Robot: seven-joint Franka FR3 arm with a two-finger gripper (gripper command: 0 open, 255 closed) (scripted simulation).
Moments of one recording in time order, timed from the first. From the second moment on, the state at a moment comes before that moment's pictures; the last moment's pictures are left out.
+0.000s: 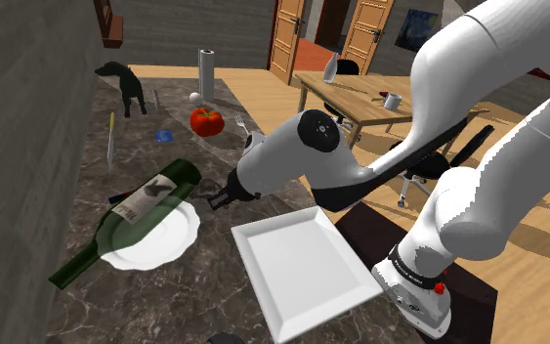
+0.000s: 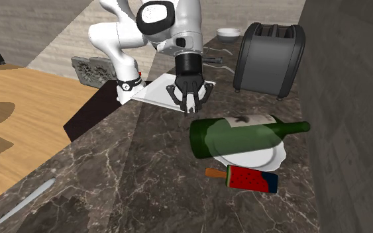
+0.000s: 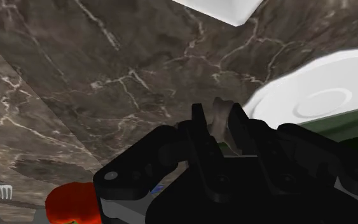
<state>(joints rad) 0.25 -0.16 0.43 -2.57 -0.87 2.84 1.41</state>
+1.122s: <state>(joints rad) 0.37 0.08 0.51 -2.19 -0.84 2.57 1.44</state>
